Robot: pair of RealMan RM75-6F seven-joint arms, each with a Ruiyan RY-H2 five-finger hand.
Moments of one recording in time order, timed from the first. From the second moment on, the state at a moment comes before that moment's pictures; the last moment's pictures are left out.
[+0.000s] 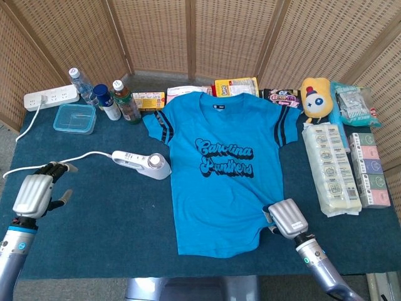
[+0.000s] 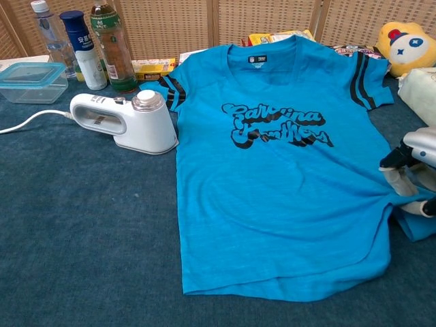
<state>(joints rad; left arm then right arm) -0.27 -1.16 -0.14 -1.69 1.42 1.30 0.01 0.37 -1.40 0.00 -1.56 -1.52 1.14 -0.29</state>
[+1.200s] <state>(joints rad) -0.61 -1.43 -0.20 -1.32 1.29 0.96 0.09 0.38 -1.39 0.00 -1.56 -1.48 1.14 -0.29</state>
